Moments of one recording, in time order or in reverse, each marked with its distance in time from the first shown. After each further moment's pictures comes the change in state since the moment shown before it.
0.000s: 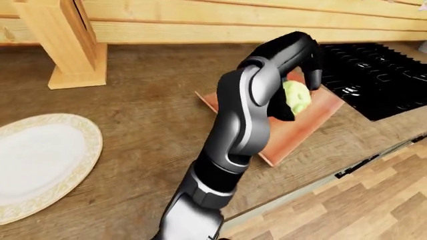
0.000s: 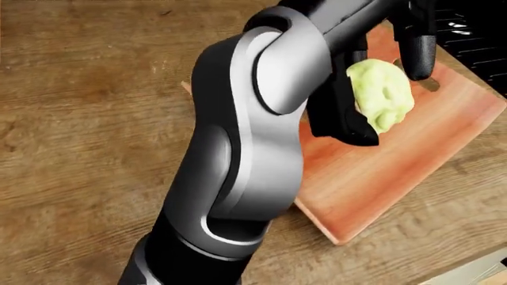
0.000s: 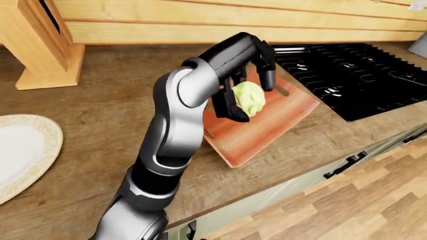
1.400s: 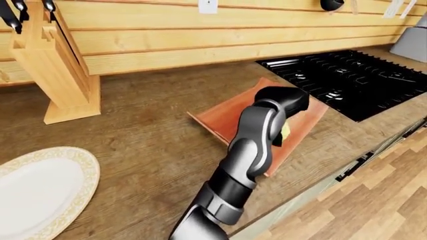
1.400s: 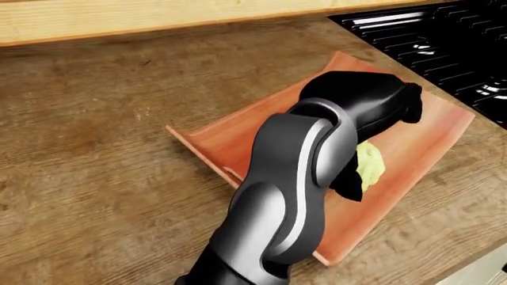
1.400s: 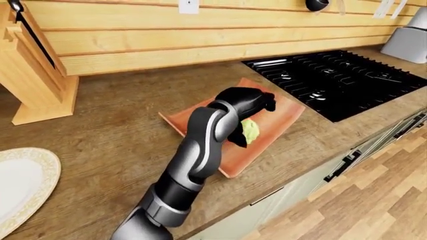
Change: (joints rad) left arm 0.173 -0.088 -0.066 0.223 0.293 -0.245 0.008; right arm 0.036 0.069 -0.019 0.004 0.016 -0.040 -0.031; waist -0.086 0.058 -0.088
